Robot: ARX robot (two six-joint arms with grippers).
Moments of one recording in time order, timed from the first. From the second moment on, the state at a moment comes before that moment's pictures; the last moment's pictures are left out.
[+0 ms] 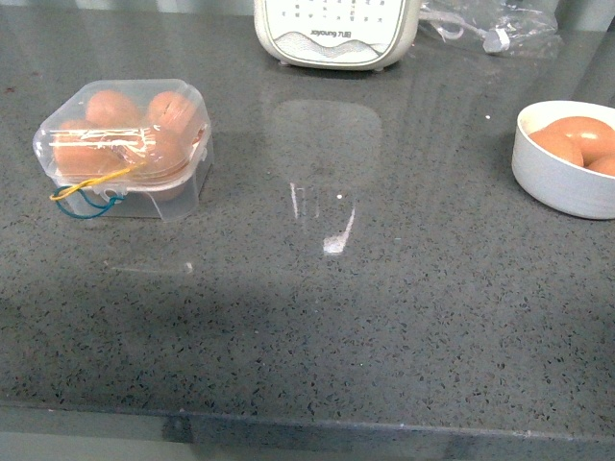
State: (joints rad) left arm 0.00 0.77 0.08 0.69 0.00 -0.01; right arm 0.00 0.00 0.01 0.00 0.00 0.00
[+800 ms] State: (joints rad) left arm 0.00 0.35 0.03 0.35 0.00 -0.01; right arm 0.00 0.00 0.01 0.00 0.00 0.00
